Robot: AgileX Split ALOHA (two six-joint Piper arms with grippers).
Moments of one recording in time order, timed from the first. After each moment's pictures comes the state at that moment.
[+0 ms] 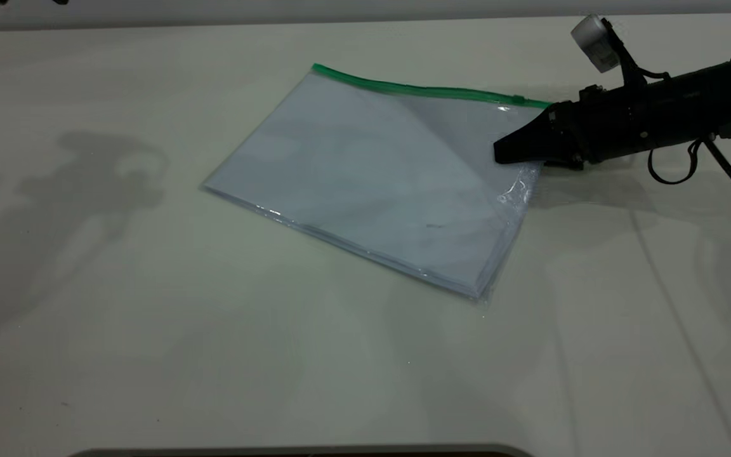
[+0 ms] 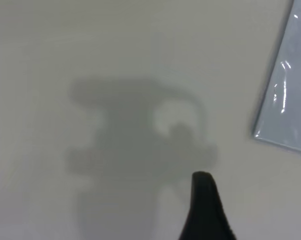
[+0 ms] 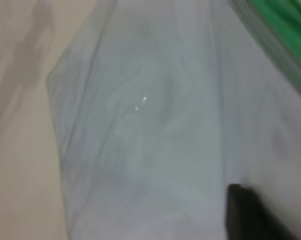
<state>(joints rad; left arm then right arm) -0.07 1.86 -1.25 -0.18 0.50 0.26 -0.03 2.69 -1.46 1.59 0.95 -1.74</state>
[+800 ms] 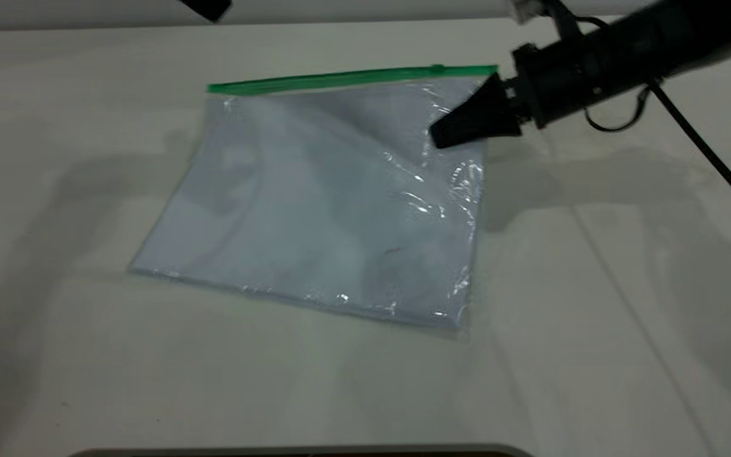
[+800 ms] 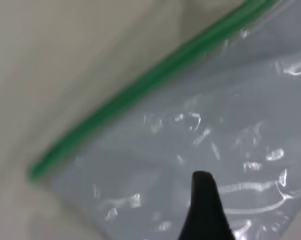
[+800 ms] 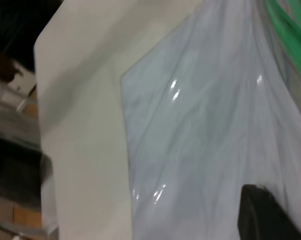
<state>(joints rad) -0.16 2.14 -1.56 -0.68 0.80 1.20 0.12 2.60 -1.57 1.37 1.11 -1.70</state>
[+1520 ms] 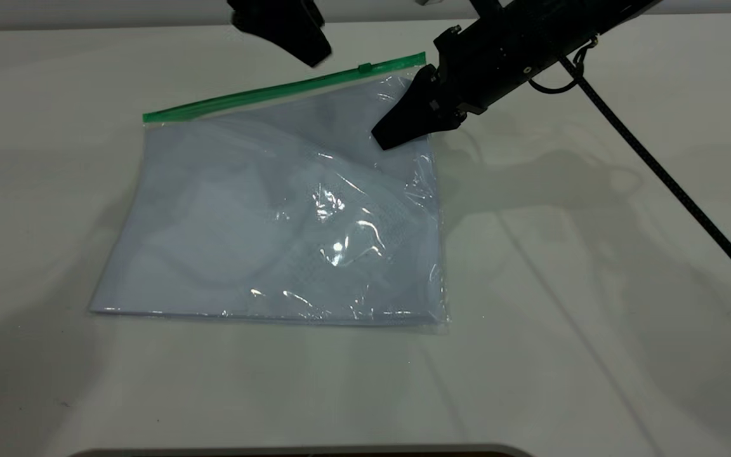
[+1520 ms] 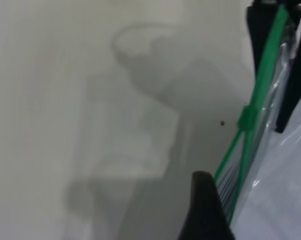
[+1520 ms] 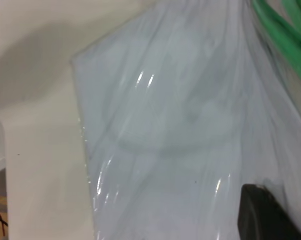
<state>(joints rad) -0.31 2.32 -1.73 -0.73 0.84 1.50 0.28 2.51 -1.57 1.27 0.88 -1.69</state>
